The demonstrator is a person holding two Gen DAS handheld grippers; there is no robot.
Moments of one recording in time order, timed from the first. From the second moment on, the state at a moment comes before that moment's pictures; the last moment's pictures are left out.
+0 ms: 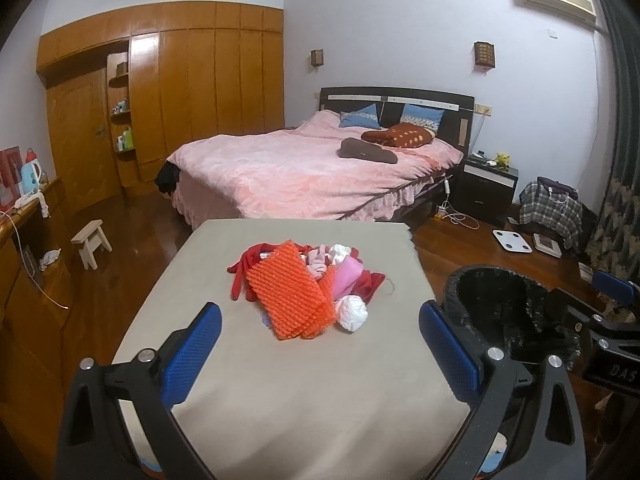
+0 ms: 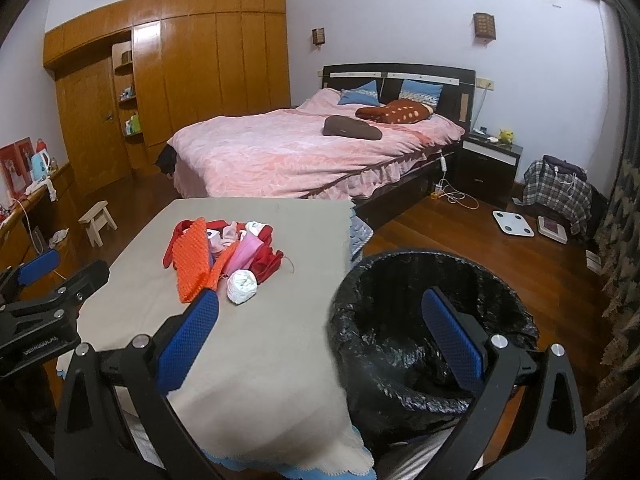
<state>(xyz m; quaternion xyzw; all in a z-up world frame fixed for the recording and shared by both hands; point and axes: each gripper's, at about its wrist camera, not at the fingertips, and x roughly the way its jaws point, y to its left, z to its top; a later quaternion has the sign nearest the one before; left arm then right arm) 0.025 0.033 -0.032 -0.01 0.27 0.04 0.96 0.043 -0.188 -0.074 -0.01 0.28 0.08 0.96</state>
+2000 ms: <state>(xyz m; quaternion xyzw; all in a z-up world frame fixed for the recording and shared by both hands) 0.226 0.122 -0.199 -0.09 0.38 -0.01 0.92 0.224 -0.082 -0.211 -0.04 0.41 0.20 0.89</state>
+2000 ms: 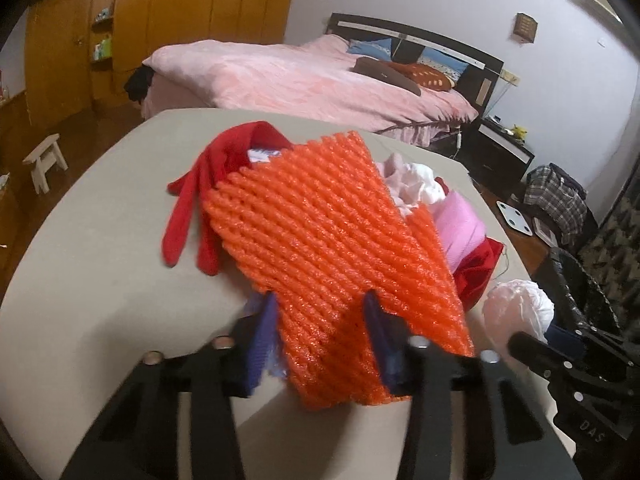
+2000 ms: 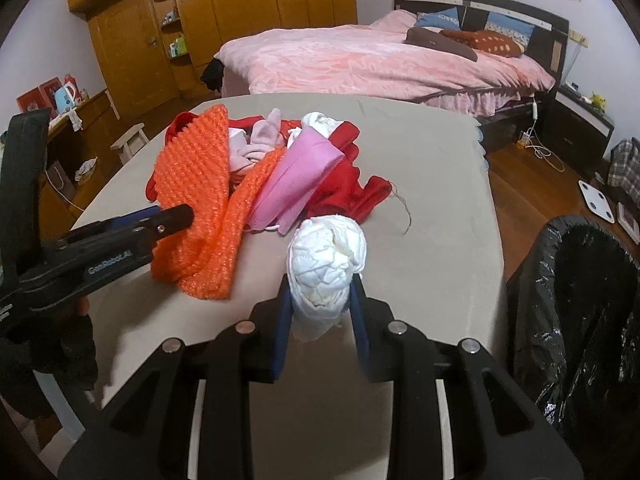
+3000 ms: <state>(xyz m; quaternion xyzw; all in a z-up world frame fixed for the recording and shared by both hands) 0.178 0.026 -0.094 -0.04 0.29 -0.08 0.95 0.185 -0.201 -0.131 0.01 0.33 0.11 0.94</state>
